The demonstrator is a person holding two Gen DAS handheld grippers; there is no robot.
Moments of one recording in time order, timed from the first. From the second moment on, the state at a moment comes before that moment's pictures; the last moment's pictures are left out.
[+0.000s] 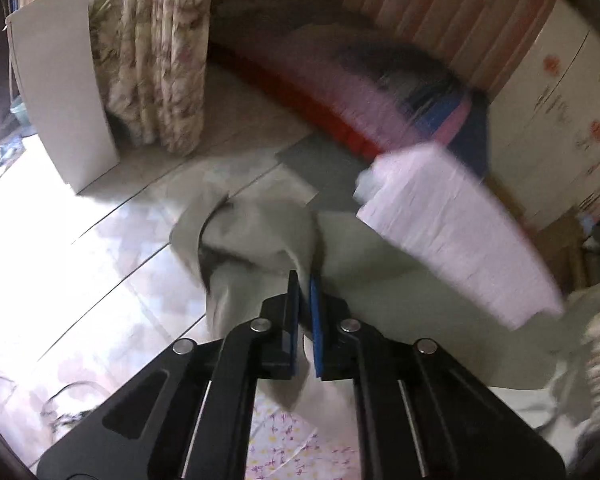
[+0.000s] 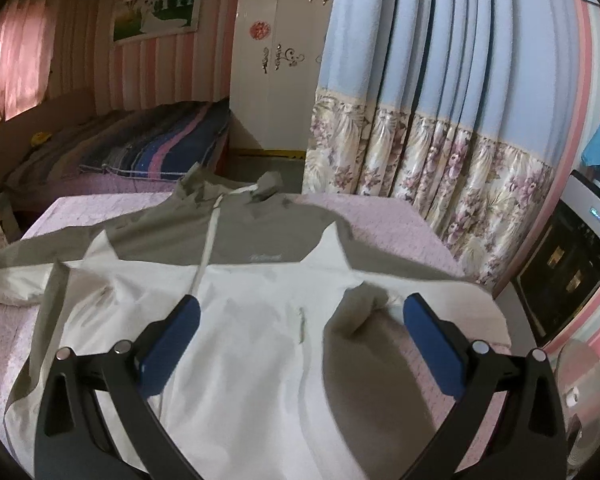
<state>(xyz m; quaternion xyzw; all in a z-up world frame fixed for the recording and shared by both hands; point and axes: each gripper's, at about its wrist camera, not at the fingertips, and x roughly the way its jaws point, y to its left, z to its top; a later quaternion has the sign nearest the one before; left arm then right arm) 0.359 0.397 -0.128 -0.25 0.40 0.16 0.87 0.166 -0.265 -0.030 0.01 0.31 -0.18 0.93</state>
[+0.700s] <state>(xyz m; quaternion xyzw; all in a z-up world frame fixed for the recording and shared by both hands) 0.379 0.431 -0.244 -0.44 0.50 0.19 0.72 0.161 -0.317 -0.036 0.02 0.32 -0.19 0.93</state>
